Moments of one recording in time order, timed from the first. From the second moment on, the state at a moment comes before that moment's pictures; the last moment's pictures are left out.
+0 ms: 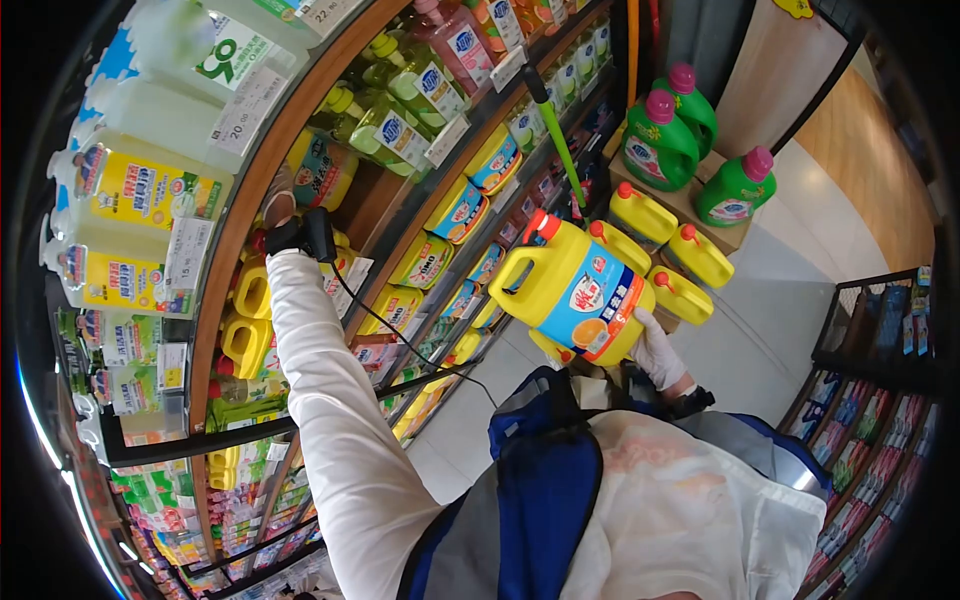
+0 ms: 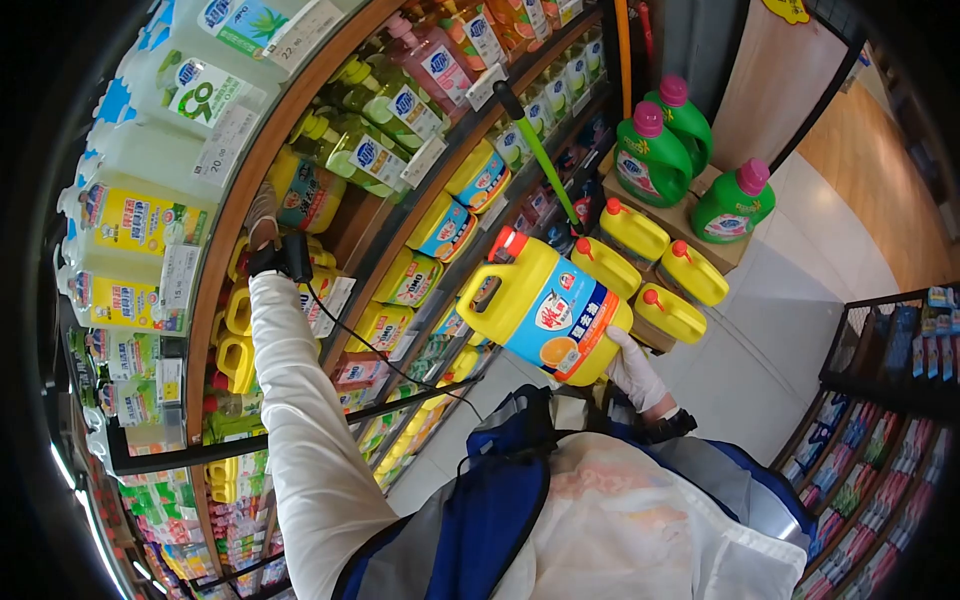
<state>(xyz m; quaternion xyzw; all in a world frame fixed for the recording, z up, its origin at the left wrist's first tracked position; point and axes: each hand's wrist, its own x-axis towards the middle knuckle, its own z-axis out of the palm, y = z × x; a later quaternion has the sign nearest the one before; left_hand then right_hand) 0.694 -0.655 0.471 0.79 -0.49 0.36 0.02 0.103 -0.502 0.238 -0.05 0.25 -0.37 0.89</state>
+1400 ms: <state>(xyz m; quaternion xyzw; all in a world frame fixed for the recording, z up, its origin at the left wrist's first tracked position) 0.614 -0.582 0.472 0.70 -0.52 0.48 -0.03 0.102 -0.517 0.247 -0.13 0.23 -0.30 0.92</state>
